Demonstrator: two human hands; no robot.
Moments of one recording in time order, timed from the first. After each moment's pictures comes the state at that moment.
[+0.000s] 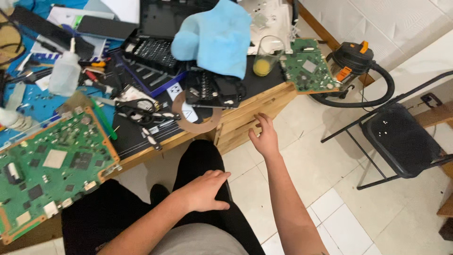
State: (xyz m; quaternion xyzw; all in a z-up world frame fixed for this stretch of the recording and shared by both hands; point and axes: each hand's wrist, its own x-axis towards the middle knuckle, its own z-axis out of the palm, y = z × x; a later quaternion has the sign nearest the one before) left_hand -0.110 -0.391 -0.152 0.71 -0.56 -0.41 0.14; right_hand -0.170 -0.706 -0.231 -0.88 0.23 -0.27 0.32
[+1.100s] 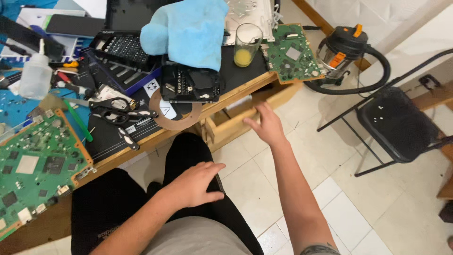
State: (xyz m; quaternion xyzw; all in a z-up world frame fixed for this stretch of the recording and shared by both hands) left_hand -0.121 -0.415 -0.115 0.71 -0.56 -0.38 0.17; right_hand -0.205 -0.770 -0.201 -0.92 0.18 -0.19 0.28
